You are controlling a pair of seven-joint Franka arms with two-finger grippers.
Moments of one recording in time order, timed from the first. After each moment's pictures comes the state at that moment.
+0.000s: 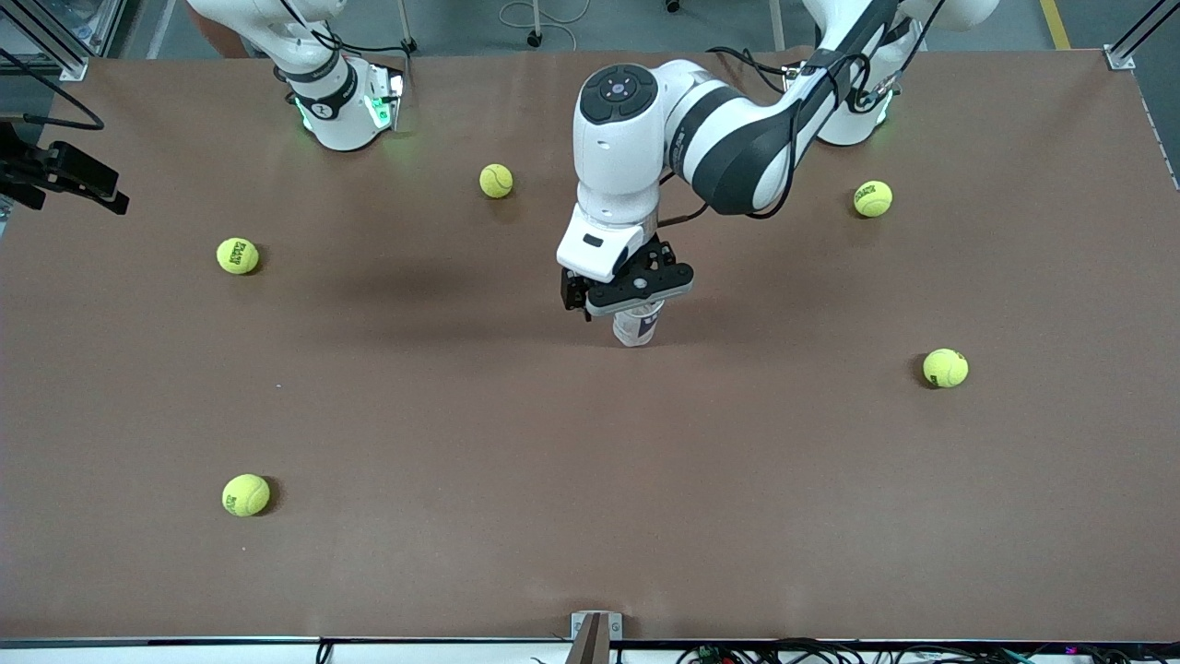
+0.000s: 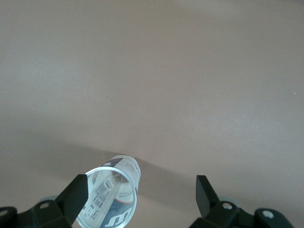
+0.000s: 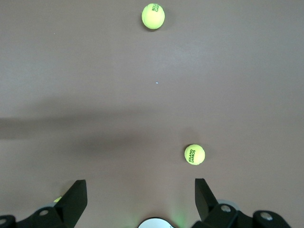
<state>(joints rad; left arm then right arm) -0.57 0.48 -0.27 -1.42 0.30 2.00 -1.20 0.00 -0.07 -0.04 -1.54 -0.01 1.41 0.03</state>
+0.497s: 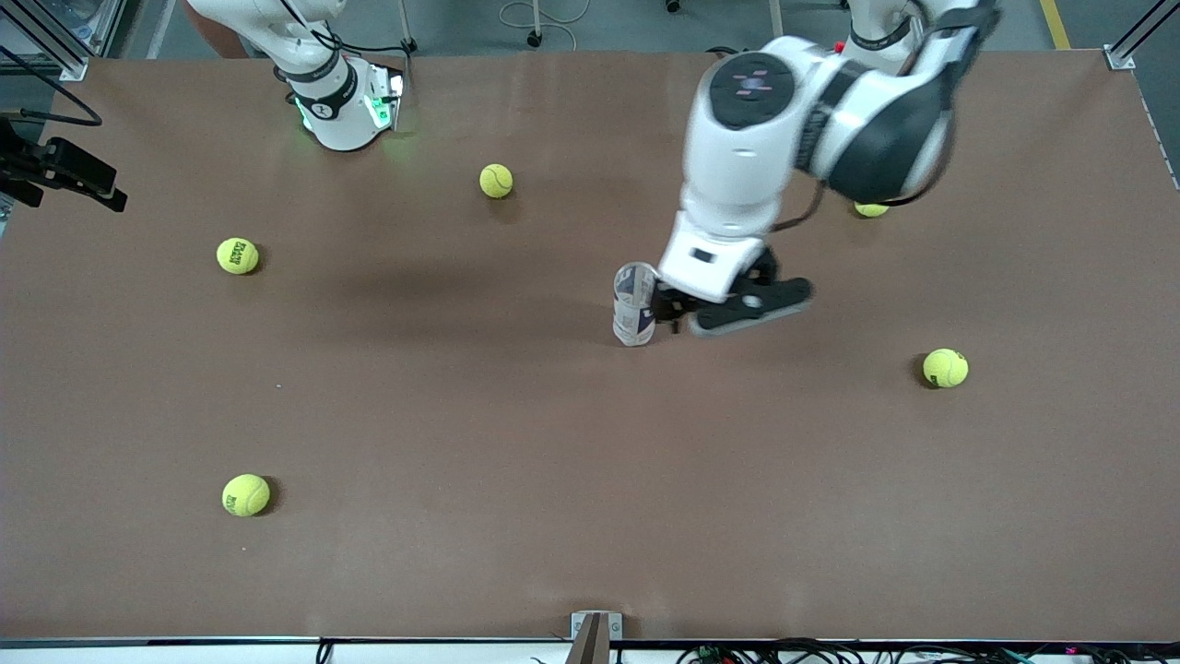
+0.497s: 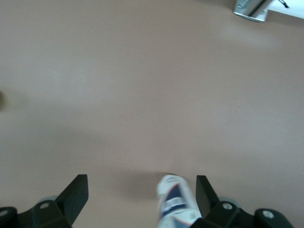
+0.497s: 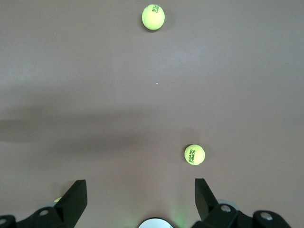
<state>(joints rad) -0.36 0.34 -0.26 -1.42 0.20 1.84 -0.92 0.00 -0.07 -0.04 -1.54 -0.01 1.41 0.03</state>
